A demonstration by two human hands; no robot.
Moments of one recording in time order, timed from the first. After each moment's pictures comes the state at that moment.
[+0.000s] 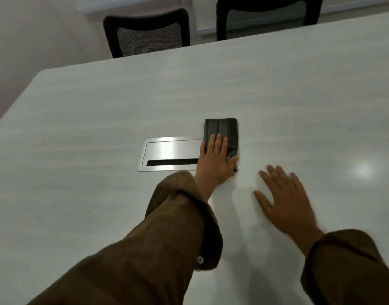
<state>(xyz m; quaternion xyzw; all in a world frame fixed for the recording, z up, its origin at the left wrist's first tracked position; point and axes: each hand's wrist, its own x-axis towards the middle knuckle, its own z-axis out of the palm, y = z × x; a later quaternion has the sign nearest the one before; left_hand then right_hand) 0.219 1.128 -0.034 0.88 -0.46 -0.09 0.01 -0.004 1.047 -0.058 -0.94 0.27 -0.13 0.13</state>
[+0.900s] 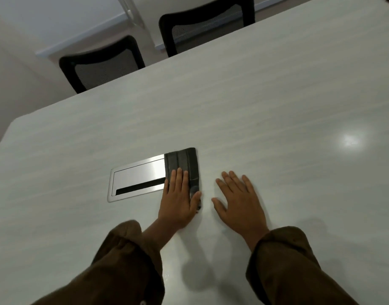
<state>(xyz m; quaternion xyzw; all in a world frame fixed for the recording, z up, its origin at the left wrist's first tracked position) 0.161 1.167 -0.031 0.88 -0.47 -0.10 -0.03 -0.006 1.047 -0.060 -0.93 0.29 -0.14 0.18</state>
